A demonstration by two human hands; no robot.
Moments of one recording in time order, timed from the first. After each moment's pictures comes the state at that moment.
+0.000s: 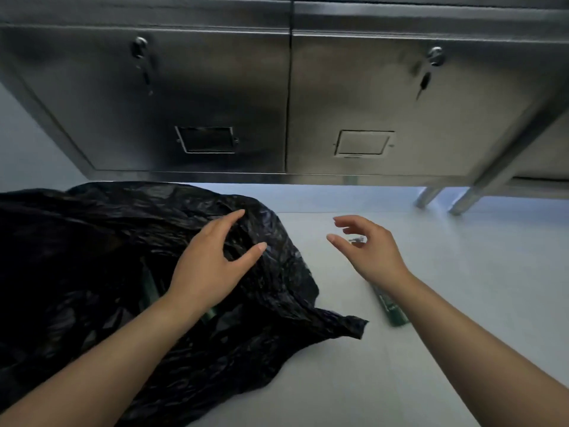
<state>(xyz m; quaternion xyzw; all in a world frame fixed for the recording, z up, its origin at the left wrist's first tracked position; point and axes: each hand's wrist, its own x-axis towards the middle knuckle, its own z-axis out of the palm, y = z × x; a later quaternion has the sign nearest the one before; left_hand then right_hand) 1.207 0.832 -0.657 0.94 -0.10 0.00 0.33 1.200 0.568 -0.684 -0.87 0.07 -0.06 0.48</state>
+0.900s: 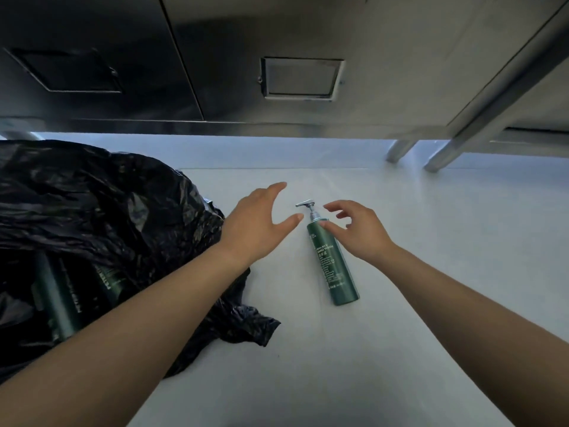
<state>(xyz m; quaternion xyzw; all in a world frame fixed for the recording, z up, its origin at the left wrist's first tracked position) 1.276 0.607 -0.749 0.94 -0.13 -0.12 0.29 1.243 0.402 -0.781 -0.91 0.09 0.08 0.40</state>
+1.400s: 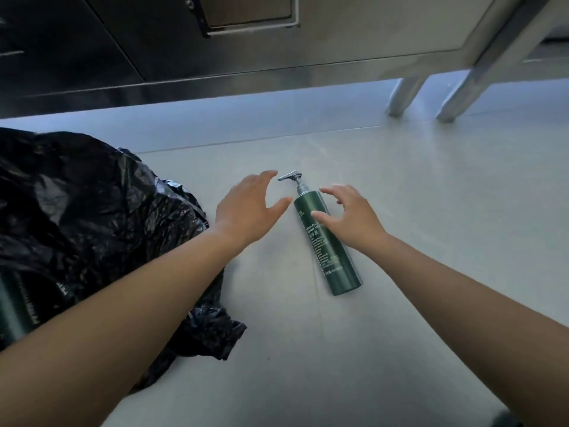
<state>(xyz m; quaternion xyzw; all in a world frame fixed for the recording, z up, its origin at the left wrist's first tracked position) 1.292 0.562 -0.842 0.96 -0.13 -0.13 0.20 1.239 0.371 -0.885 -0.91 0.09 0.06 0.40</state>
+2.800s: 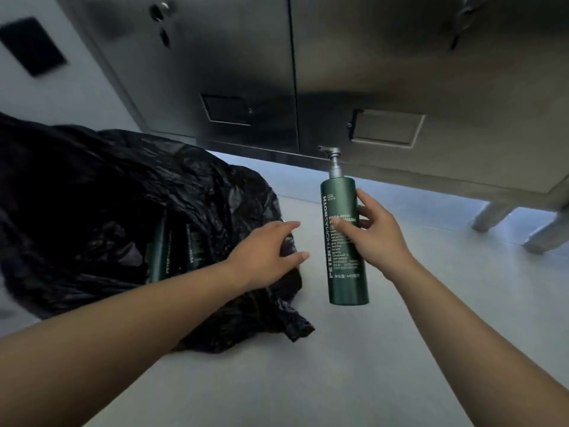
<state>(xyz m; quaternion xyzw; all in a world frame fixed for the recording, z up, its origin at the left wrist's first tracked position) 1.194 0.667 -0.713 0.97 -0.07 -0.10 0.22 1.249 0.467 -0.742 -0.79 -0.03 0.04 0.61</state>
